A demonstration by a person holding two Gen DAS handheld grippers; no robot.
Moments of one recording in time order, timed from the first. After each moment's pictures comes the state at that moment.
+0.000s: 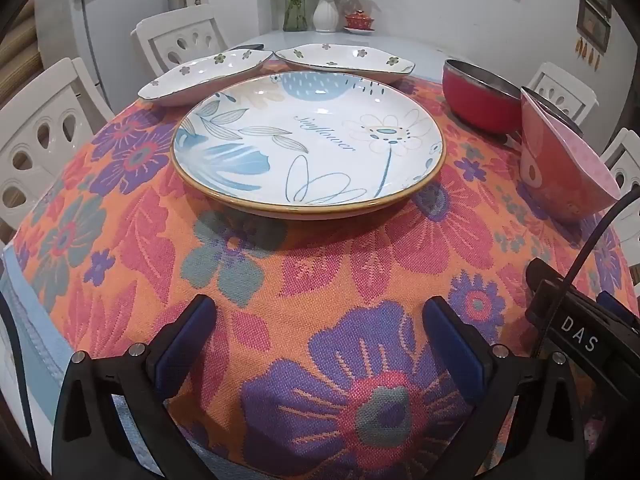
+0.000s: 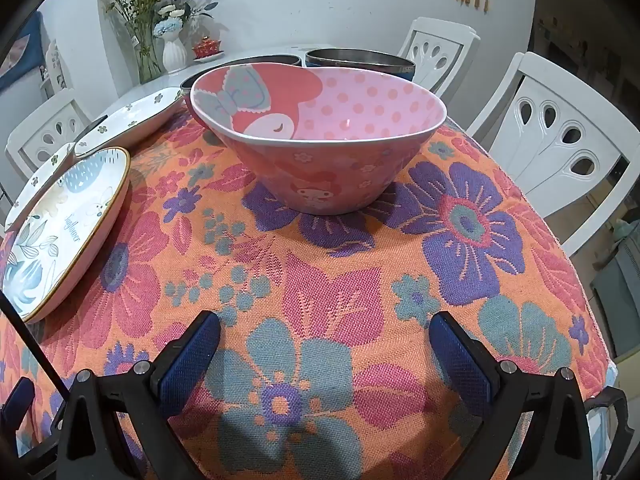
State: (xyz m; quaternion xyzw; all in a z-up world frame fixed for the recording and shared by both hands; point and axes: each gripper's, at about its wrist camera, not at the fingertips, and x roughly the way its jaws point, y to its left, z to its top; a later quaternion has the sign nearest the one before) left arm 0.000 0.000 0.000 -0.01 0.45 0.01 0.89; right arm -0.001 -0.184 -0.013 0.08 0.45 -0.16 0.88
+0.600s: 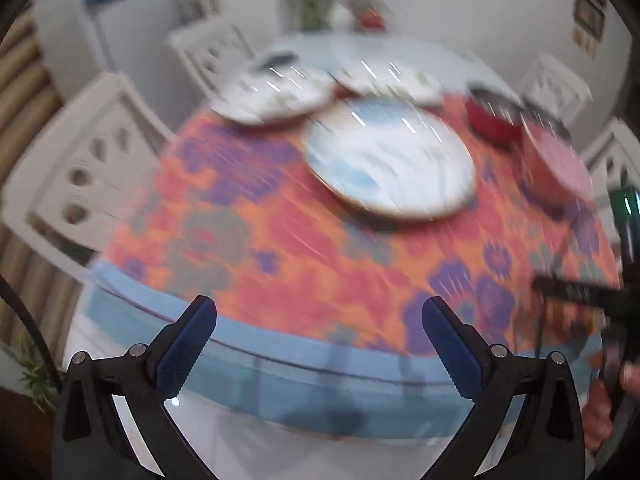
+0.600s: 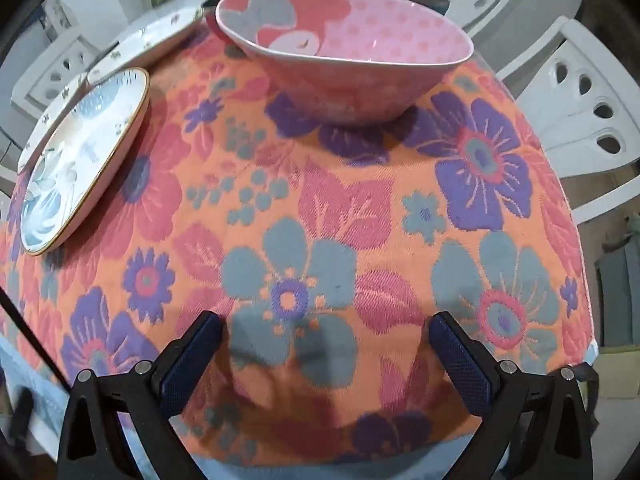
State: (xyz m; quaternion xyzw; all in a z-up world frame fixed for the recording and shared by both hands) left arm -0.050 0.094 0.101 0.02 0.46 0.02 0.89; right arm -0.009 -0.183 0.000 0.10 0.61 -0.09 0.78
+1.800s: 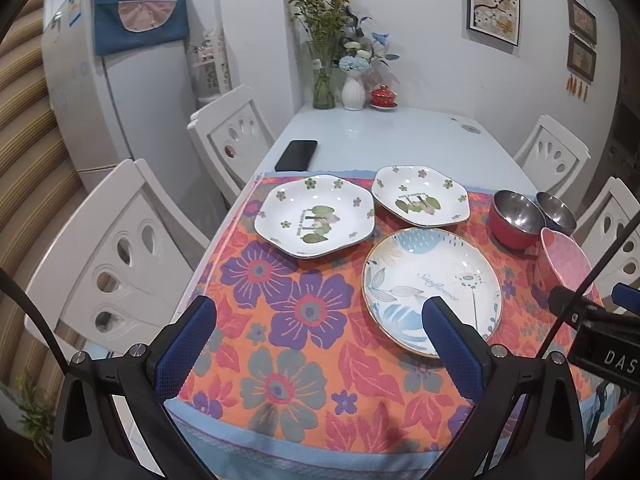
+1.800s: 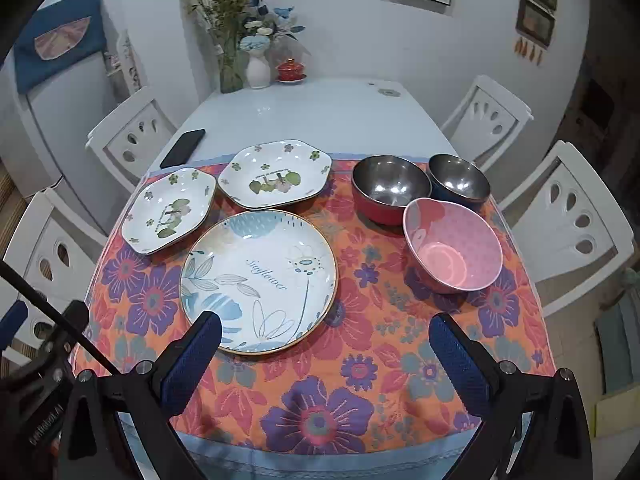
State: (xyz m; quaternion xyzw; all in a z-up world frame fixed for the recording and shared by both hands) left arm 0.022 0.152 0.172 0.03 0.37 -0.01 0.93; right arm 0.021 -0.042 0.165 0.06 0.46 -0.10 0.88
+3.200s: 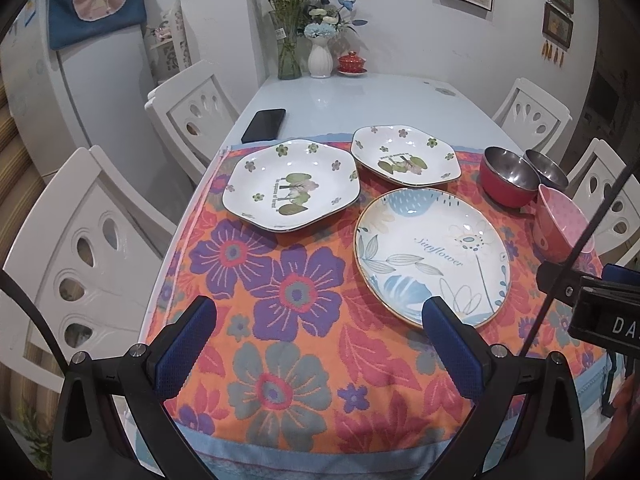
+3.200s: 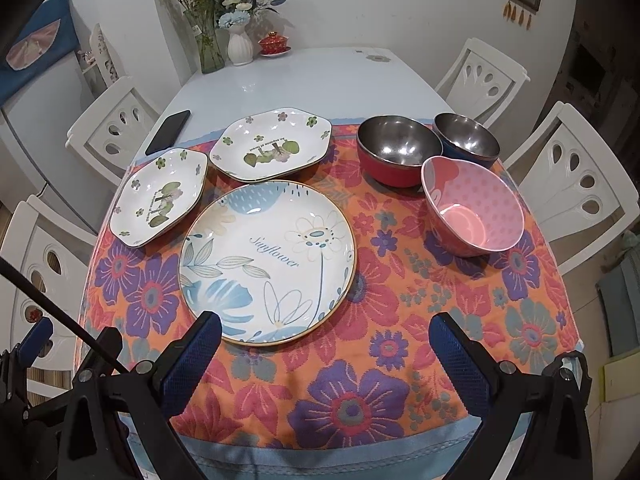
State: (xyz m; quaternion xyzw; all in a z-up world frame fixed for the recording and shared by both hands) left arm 0.050 0.162 0.132 0.05 0.42 -0.07 0.90; right arm 0.041 -0.026 0.133 0.10 0.50 -0.11 0.85
